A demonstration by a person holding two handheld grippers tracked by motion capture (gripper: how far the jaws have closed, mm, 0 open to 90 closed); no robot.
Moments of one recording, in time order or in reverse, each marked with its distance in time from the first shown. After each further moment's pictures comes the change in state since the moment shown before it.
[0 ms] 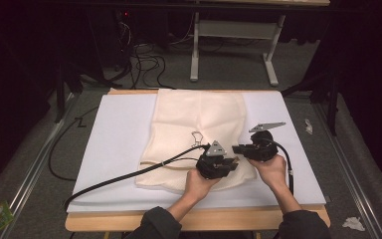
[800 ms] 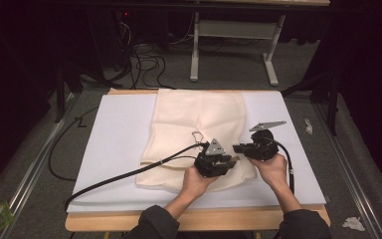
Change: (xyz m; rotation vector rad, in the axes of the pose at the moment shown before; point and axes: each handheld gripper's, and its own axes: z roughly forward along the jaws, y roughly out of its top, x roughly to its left) left arm 0.003 0.003 -0.005 0.013 0.037 0.044; right arm -0.001 0.002 -0.003 0.005 -0.009 -0.003
